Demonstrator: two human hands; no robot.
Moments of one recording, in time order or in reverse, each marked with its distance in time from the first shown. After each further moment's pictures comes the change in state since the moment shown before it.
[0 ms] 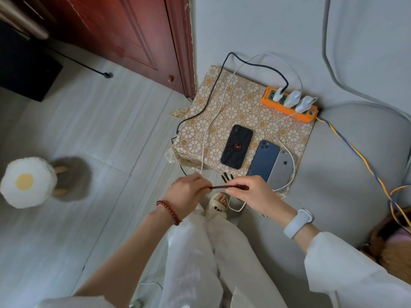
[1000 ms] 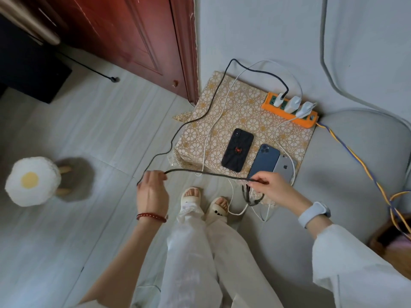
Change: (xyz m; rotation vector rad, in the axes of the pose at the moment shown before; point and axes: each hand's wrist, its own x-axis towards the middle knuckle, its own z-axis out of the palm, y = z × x) left_hand -0.026 -0.029 -0.001 0.003 0.515 -0.592; right_hand 0.001 0.021 -0.043 -0.115 0.000 0.127
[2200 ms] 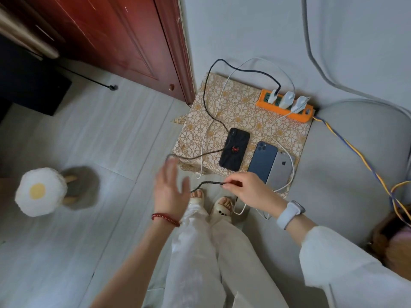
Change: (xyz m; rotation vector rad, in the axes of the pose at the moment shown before) left_hand -0.012 0.042 0.012 -0.077 -0.097 0.189; right_hand 0.004 -0.023 0.032 -0.060 0.017 -0.261
